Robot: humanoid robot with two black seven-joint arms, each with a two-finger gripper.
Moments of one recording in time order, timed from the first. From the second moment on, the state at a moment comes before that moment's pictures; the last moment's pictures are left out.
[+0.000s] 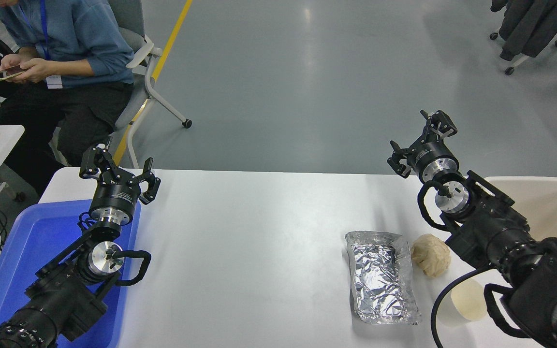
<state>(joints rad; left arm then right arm) -0.52 0.22 -1.05 -0.60 0.18 -0.33 -0.58 0.99 -0.02 0.62 0.10 0.16 0.18 0.23</state>
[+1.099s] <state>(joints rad) -0.52 0.22 -1.05 -0.60 0.18 -0.33 -0.58 0.96 -0.03 0.51 0.11 0.16 0.22 0.23</state>
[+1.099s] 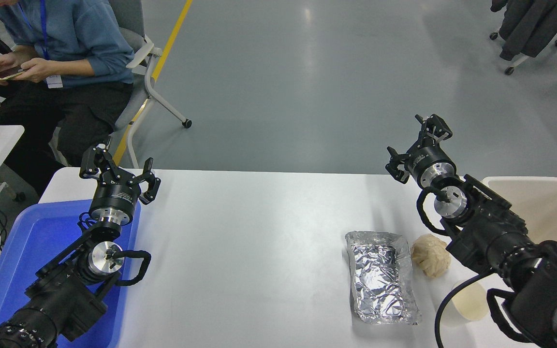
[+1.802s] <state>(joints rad) -0.52 0.22 -1.05 -0.60 0.18 -0.33 -0.58 0.89 -0.37 0.28 0.16 0.12 0.61 0.24</state>
